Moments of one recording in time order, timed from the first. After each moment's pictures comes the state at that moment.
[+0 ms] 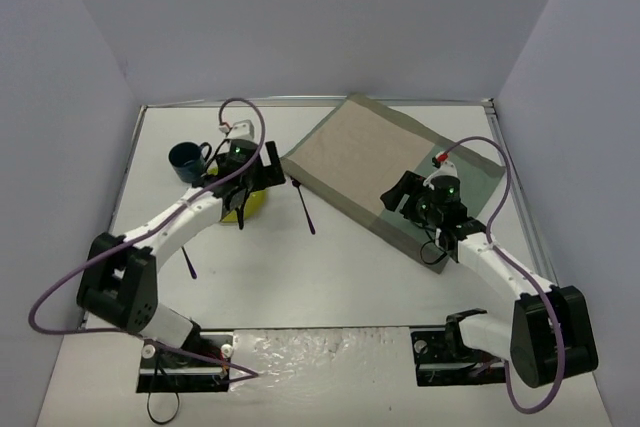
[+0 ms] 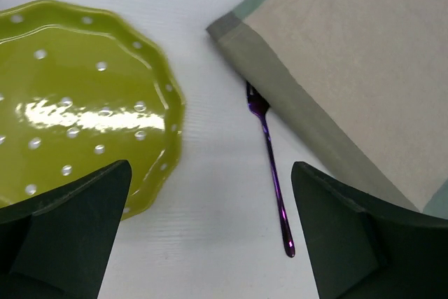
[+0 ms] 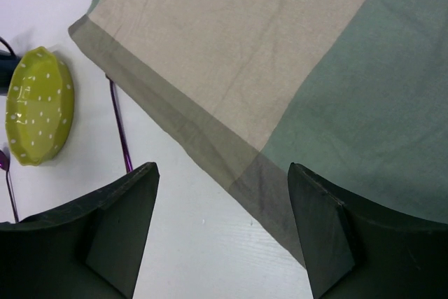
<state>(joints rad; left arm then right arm) -0.43 1.47 1.03 -0.20 -0.22 -0.54 0.23 1.16 0.52 0.09 -0.12 0.61</state>
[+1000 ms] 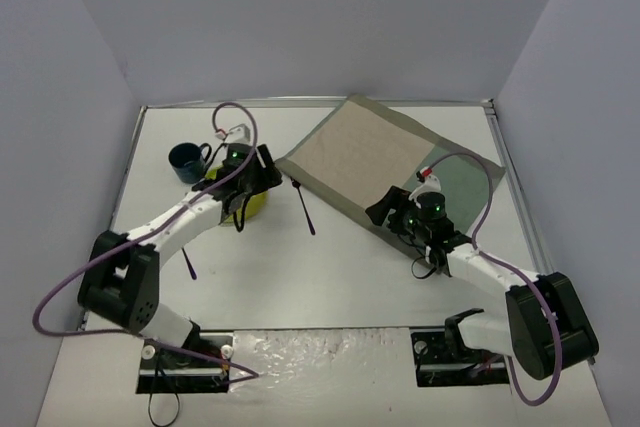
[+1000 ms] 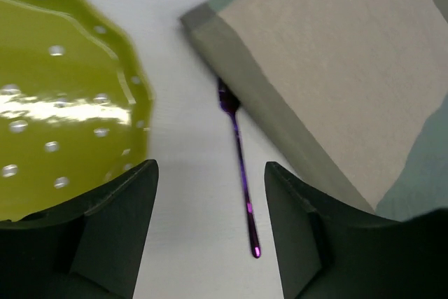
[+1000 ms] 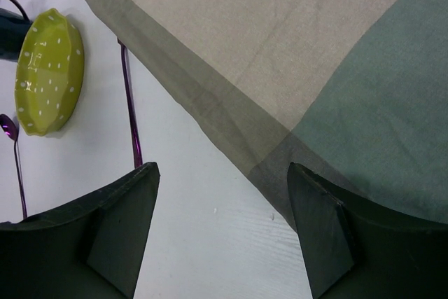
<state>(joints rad) -0.40 1.46 0.96 -0.10 -0.13 -0.67 0.34 1.21 0.38 0.33 -0.13 0.66</state>
